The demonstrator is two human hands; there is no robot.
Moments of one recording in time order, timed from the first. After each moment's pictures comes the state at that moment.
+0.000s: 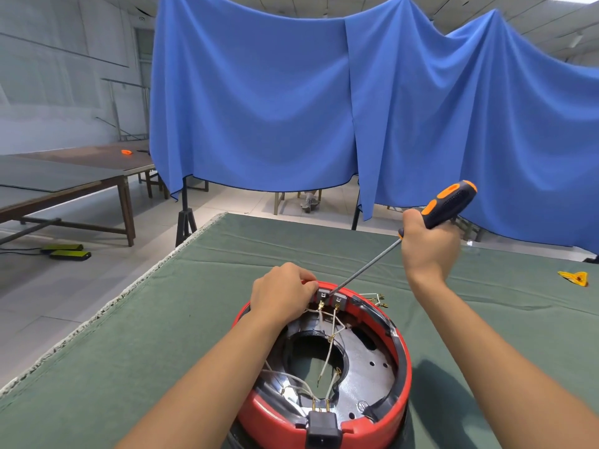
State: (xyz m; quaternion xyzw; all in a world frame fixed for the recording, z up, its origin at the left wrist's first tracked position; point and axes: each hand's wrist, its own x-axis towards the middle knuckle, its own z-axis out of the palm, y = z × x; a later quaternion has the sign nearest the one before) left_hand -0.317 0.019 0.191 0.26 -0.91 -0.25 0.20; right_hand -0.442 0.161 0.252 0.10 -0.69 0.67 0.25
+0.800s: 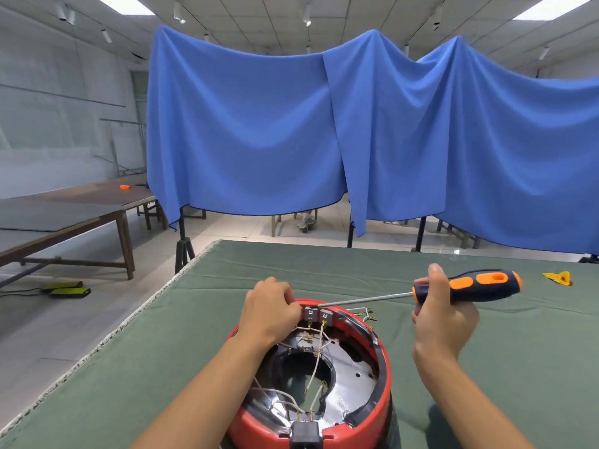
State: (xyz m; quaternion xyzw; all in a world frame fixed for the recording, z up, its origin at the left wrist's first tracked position) left_hand -0.312 0.020 0.192 0.22 -0.91 -0.23 0.27; right_hand -0.398 0.212 0.207 0.02 -0.51 0.84 0.19
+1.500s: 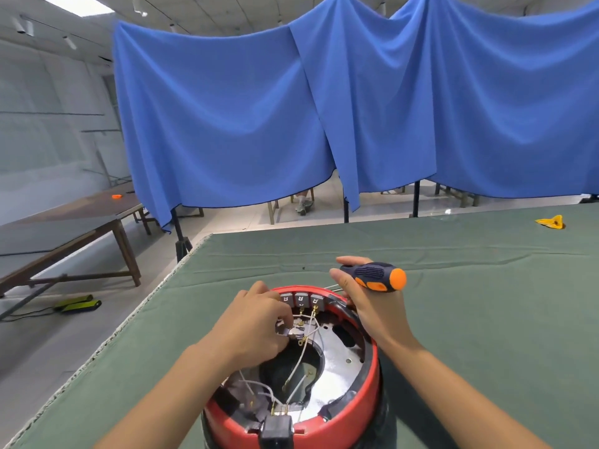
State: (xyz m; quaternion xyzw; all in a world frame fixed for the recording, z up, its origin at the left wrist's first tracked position) left_hand -0.266 0.042 0.205 0.03 -0.99 0.00 0.12; right_hand -0.377 0.203 0.179 0.27 -0.59 0.76 0.05
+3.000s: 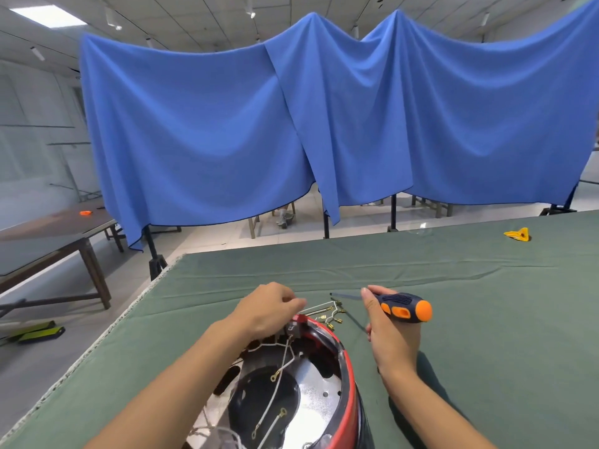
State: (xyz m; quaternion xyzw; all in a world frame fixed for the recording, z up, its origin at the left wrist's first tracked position) left_hand -0.364 0.040 0.207 0.11 -0.97 -0.22 0.07; right_hand -0.415 0.223 0.150 0.03 -0.57 0.81 0.10
